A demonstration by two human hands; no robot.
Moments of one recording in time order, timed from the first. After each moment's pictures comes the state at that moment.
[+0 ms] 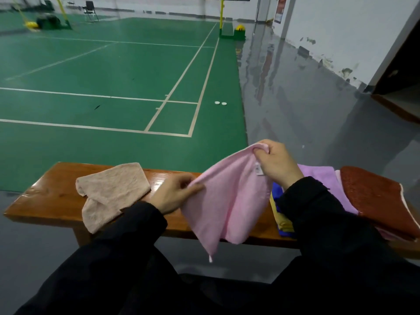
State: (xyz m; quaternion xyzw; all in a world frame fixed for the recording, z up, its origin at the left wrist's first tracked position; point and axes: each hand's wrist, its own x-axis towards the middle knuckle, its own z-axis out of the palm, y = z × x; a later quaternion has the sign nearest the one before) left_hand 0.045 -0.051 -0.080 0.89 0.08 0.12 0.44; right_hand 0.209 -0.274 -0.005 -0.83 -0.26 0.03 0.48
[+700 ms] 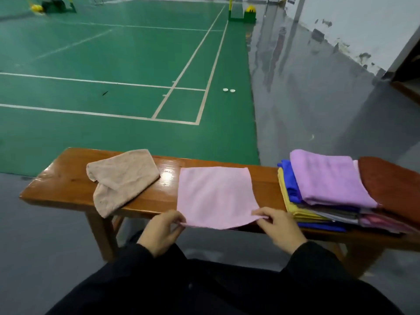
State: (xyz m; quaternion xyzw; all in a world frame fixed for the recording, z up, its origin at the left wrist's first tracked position) left_hand -0.054 -0.045 -0.190 0.93 0.14 0.10 0.32; right_hand 0.142 -0.336 -0.158 -0.87 -0.29 0.18 0.36
